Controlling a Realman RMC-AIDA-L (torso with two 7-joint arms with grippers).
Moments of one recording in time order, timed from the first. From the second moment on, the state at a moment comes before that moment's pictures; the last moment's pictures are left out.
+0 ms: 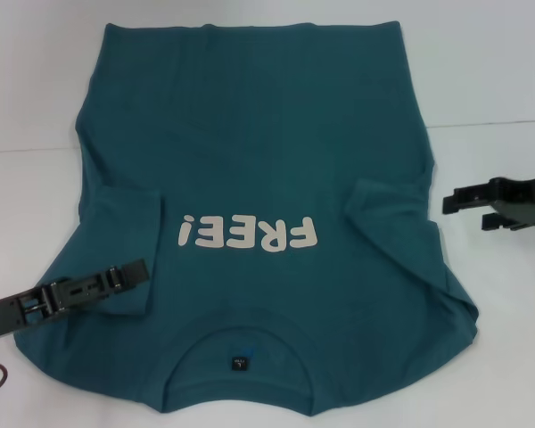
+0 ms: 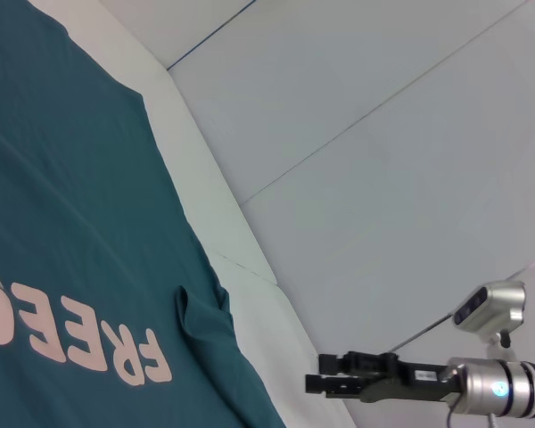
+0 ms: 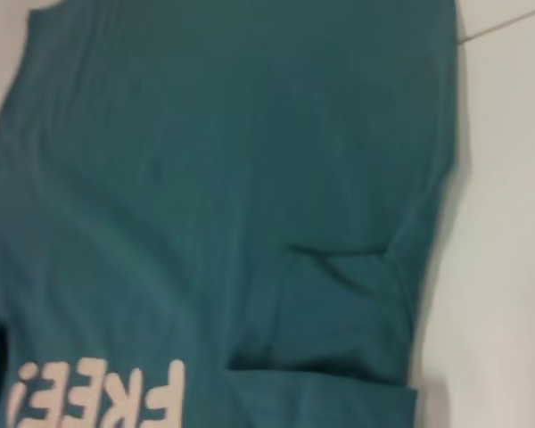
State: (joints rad) left arm -0.43 -2.10 0.50 0.72 1.98 1.70 -2.06; right arm 0.74 1.87 -0.66 -0.58 -2.45 -1.22 2.58
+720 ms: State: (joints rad) left arm -0.42 -2.10 0.50 0.70 1.98 1.70 -2.05; right arm 0.79 1.94 -0.71 -0.50 -2.48 -1.04 2.57
